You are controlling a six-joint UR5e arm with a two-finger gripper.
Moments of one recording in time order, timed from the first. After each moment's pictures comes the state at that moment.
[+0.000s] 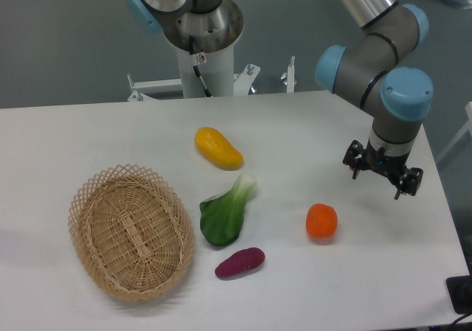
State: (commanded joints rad) arm 2.75 -2.05 -1.58 -0.93 1.58 1.39
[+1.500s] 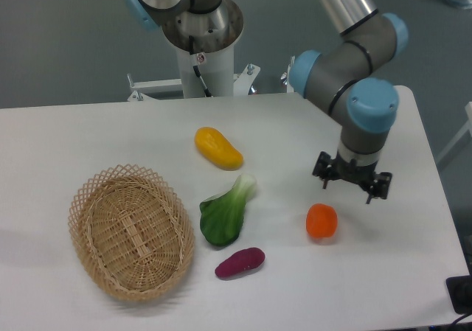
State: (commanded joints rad) arm 2.64 -2.03 -1.66 -0.93 1.58 1.07
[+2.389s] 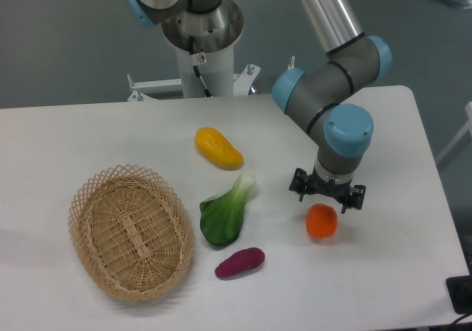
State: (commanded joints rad) arm 2.60 -2.10 -1.64 -0.93 1.58 0.94
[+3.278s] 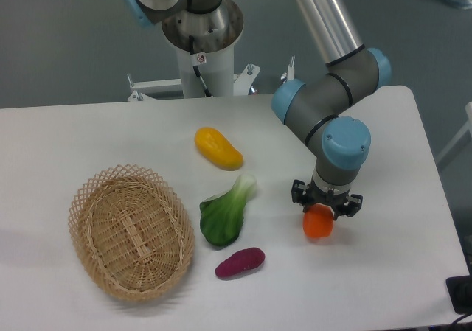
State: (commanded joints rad) arm 2.60 -2.10 -1.62 -0.93 1.57 0.91
